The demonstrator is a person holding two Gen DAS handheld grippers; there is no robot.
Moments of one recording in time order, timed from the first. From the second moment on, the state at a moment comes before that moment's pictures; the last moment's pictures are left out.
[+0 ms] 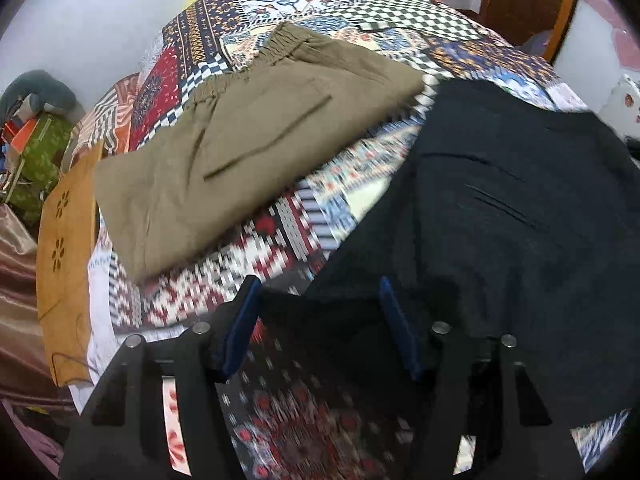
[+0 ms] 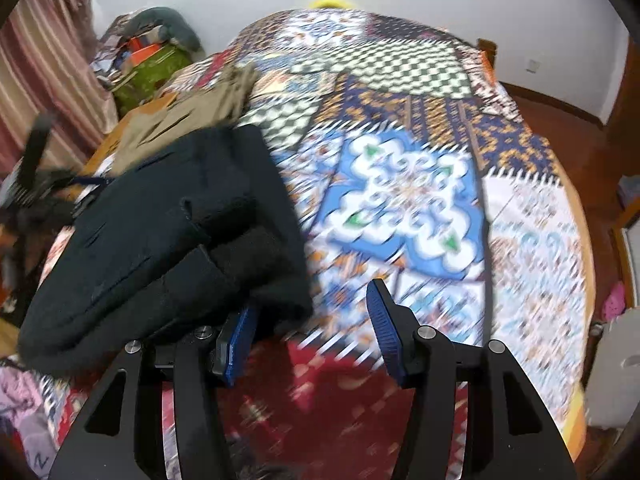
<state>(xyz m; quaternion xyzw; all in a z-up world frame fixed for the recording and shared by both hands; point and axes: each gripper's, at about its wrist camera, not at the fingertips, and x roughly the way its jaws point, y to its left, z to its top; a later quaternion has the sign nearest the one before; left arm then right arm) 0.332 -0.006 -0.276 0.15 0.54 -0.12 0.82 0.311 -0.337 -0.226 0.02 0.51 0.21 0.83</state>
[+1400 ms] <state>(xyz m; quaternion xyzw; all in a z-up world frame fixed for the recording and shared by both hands) 0.266 -0.060 -0.232 0.02 0.52 -0.20 0.83 0.213 -0.333 -0.183 0.07 0.48 0.24 0.84</state>
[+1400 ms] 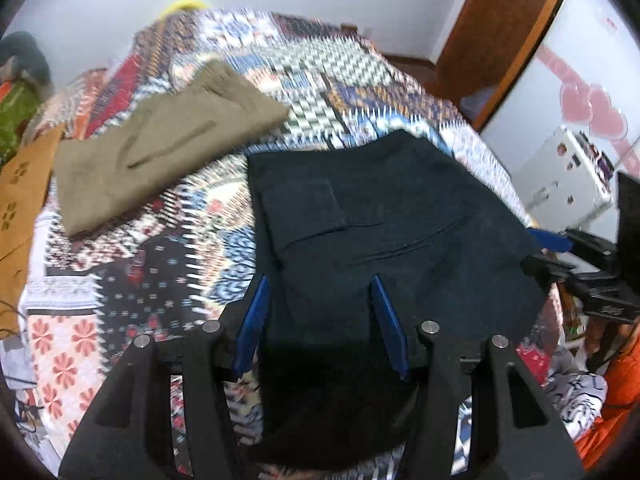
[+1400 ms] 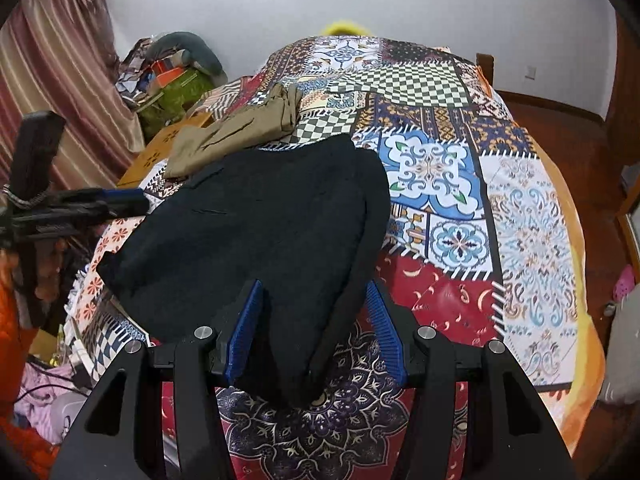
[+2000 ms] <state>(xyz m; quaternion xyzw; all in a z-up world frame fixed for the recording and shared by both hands) 0.279 -0.069 -0.244 0.11 0.49 -0.19 0.84 0.204 -0.328 -0.196 0.06 0.50 0.26 0.82</state>
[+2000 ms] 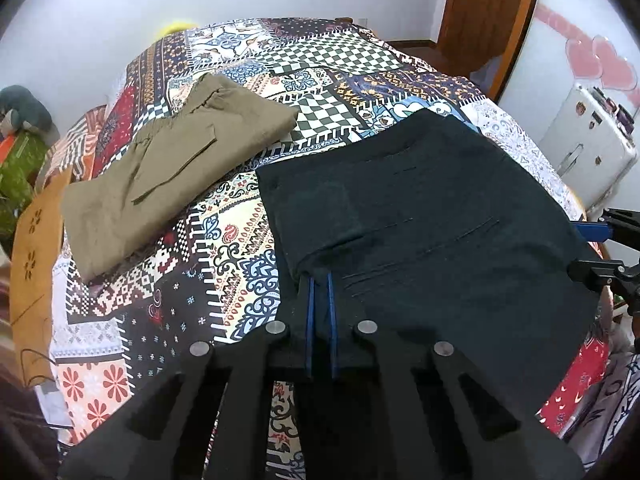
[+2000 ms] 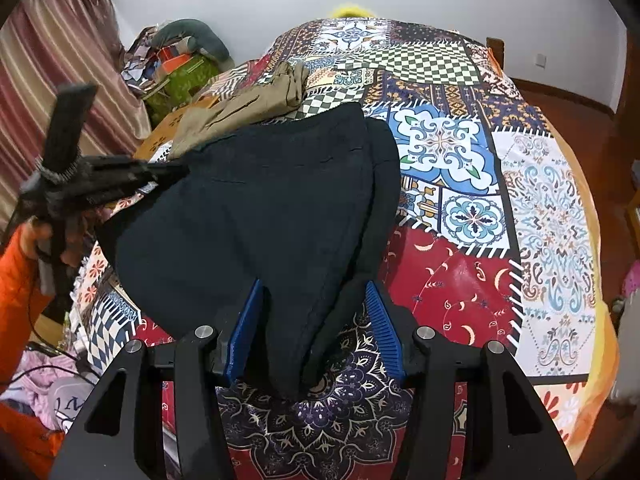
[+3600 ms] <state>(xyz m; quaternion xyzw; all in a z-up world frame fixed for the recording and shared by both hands) 0.260 -0.049 -0.218 0.04 0.48 -0.18 0.86 0.246 -0.342 -0.180 0.07 0.49 0.23 0.84</state>
